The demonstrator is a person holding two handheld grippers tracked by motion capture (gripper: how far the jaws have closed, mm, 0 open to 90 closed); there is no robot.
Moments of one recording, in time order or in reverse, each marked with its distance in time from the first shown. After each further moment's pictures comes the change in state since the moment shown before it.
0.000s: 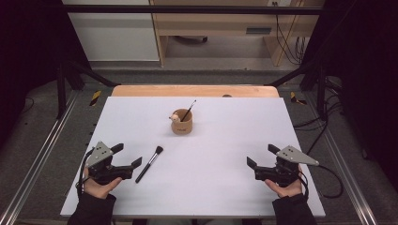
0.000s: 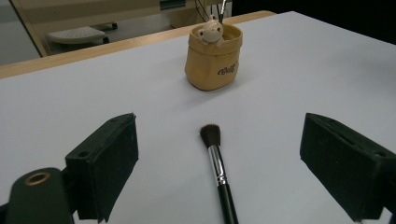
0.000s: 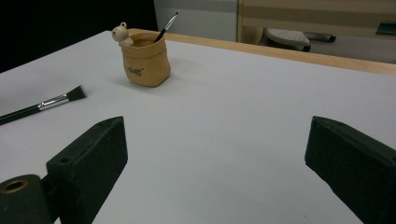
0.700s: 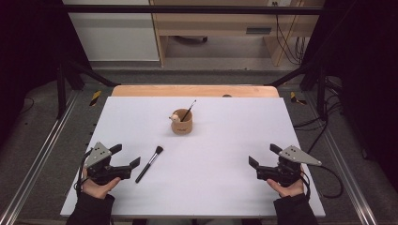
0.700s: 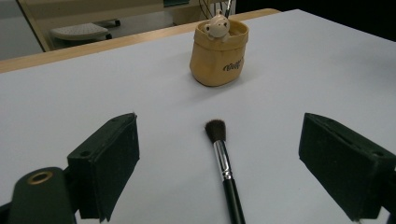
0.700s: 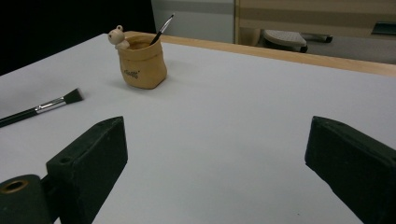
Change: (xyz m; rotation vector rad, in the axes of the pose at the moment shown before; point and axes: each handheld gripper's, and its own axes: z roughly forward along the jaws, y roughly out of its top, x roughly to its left) left arm 0.002 -0.002 0.001 0.007 0.007 -0.013; right arm -0.004 0.000 -0.002 -0.006 -0.007 0.009
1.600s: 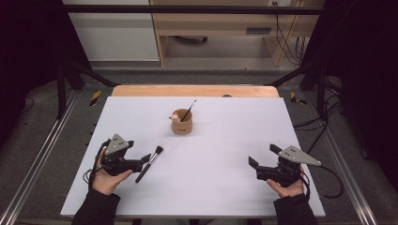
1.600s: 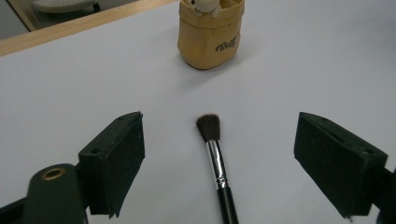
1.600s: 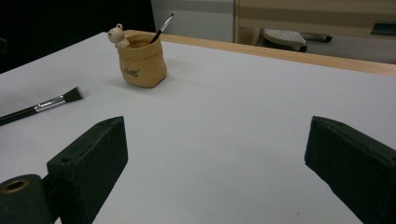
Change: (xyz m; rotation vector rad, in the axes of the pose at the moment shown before) left arm -0.011 0.022 0.038 0.176 -0.003 0.068; right arm 0.001 0.000 0.000 0.001 -0.002 -0.006
